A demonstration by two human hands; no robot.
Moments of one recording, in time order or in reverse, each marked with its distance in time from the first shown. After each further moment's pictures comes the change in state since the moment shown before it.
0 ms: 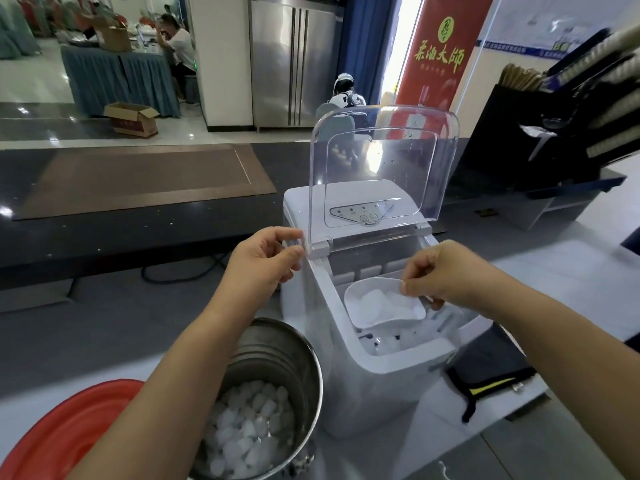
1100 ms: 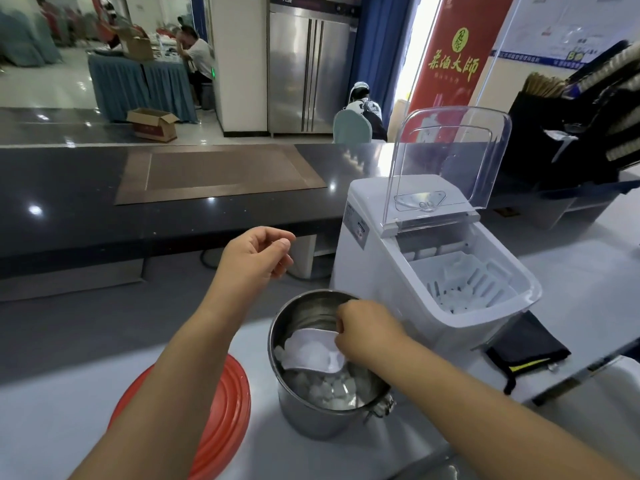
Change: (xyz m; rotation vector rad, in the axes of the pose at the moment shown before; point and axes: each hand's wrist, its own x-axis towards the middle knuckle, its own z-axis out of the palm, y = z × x) left_hand -0.056 -0.004 -0.122 0.032 0.091 0.002; right_hand -0.039 -0.094 0.201 -0.559 -0.049 -0.068
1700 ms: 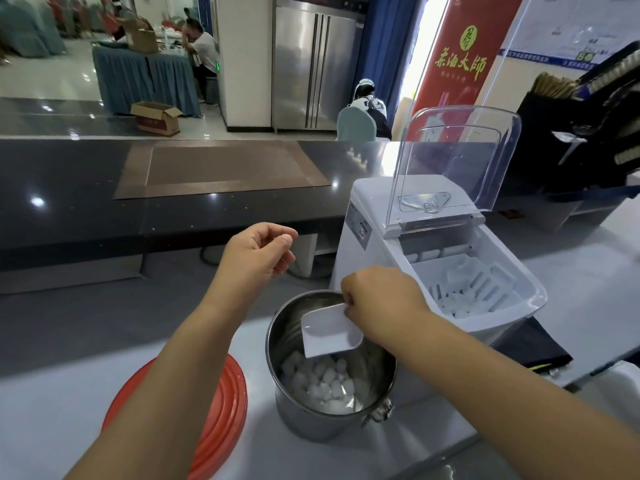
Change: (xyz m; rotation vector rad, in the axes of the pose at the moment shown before) left_hand 0.006 -0.001 0.004 -0.006 0.008 -0.003; right_hand -0.004 -0.001 -0.045 -0.277 0.213 -0.137
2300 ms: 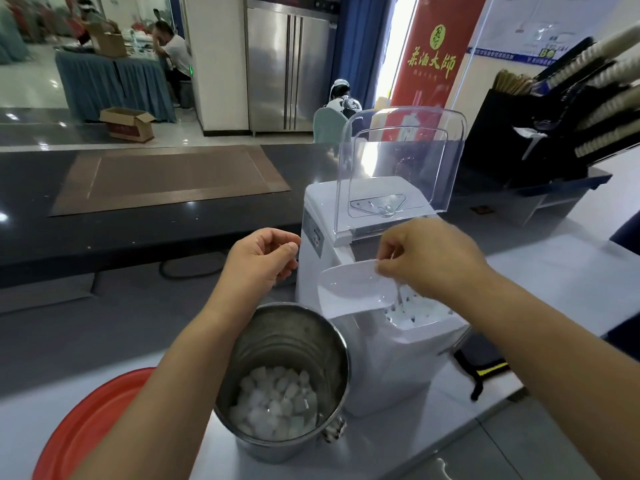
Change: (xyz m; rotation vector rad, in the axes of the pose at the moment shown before) left_hand 0.012 0.014 0.076 -0.012 -0.069 -0.037; right_hand -0.012 0.110 -0.056 0.204 0.126 0.211
